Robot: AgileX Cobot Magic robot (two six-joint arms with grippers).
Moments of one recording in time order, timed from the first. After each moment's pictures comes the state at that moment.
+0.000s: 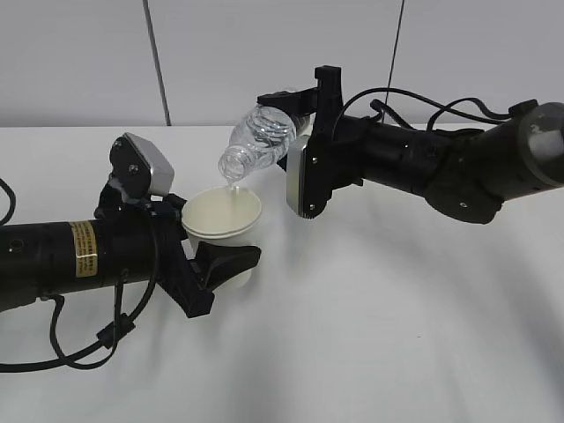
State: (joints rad) left arm -0.38 1.81 -0.62 0.87 -0.87 -0.41; right arm 0.32 2.05 -1.14 -0.67 -0.85 -0.98
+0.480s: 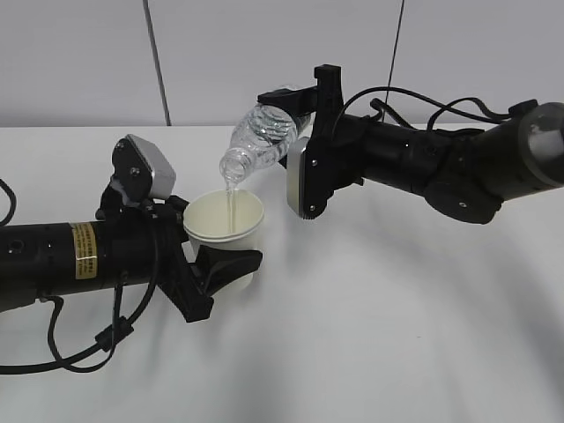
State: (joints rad) left arm -0.38 1.81 -0.62 0.90 -0.87 -0.41; right arm 0.32 2.05 -1.14 -0.66 -0.85 -1.03
